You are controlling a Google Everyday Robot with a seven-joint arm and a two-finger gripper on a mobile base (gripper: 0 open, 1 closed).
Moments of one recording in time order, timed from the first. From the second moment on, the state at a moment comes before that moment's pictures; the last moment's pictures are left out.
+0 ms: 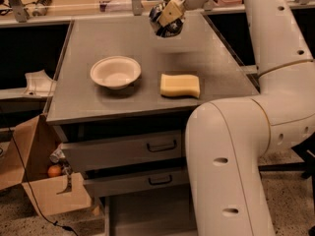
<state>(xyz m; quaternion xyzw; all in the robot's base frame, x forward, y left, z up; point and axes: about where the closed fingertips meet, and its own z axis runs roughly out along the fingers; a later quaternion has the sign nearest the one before) 0.749 -0.046 0.977 -0.48 0.79 0.20 0.32</state>
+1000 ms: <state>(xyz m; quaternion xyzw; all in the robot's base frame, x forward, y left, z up) 0.713 -0.081 1.040 -0.44 0.80 0.22 0.36</state>
